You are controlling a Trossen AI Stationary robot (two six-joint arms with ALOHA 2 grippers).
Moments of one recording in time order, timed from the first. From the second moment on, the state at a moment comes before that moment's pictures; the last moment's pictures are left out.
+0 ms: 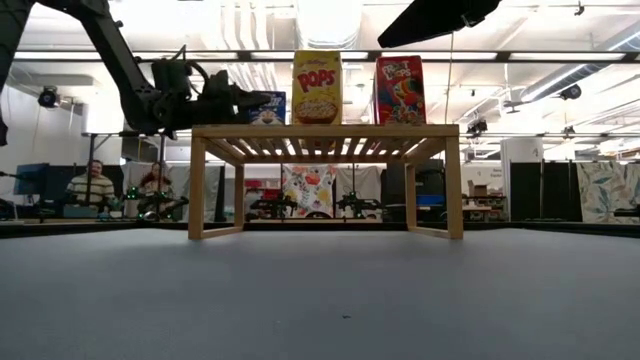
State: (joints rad) left arm 1.05 1.72 0.79 1.23 0.85 -0.52; right arm 0.38 1.36 0.94 -0.10 0.78 -0.08
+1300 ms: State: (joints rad) left arm 1.05 1.66 0.76 1.19 0.93 -0.27; right arm 0.38 1.36 0.93 -0.10 0.78 -0.08
